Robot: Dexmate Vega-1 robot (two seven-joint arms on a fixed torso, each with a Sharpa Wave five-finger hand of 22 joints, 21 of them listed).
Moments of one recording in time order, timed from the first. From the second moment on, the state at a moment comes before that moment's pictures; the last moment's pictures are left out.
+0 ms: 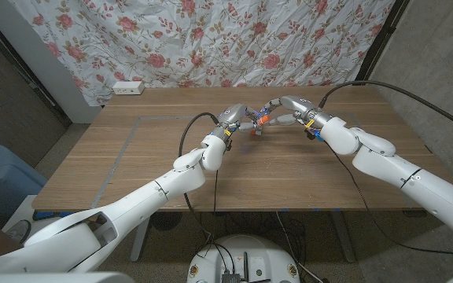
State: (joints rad) left arm 0.65 0.46 0.85 -1.60 0.51 0.20 0.36; left_hand 0.92 -0.01 0.33 -0.17 0.18 1.04 -0.19 0.21 0.19 1.14 -0.19 0.19 0.19 0.55 -0.05 0.19 0.17 0.21 -0.04 0.19 0.17; right arm -0.76 -0.83 -0.56 -1.75 -0.38 0.10 -0.05; right_hand 1.03 -0.07 0.24 -0.16 0.19 0.69 -0.19 0.34 0.21 0.85 -0.17 0.26 0.27 0.49 -0.05 0.42 0.23 0.45 0.02 0.20 0.16
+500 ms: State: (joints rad) left arm 0.65 0.46 0.85 -1.60 0.51 0.20 0.36; left_hand 0.92 -0.01 0.33 -0.18 0.18 1.04 -0.19 0.20 0.19 1.14 -0.19 0.19 0.19 0.55 -0.05 0.19 0.17 0.21 -0.04 0.19 0.17; right arm -0.77 -0.83 -0.57 -1.75 -0.39 0.08 -0.07; right_hand 1.04 -0.05 0.24 -0.16 0.19 0.77 -0.19 0.38 0.21 0.93 -0.19 0.28 0.26 0.53 -0.05 0.45 0.23 0.47 0.00 0.20 0.16
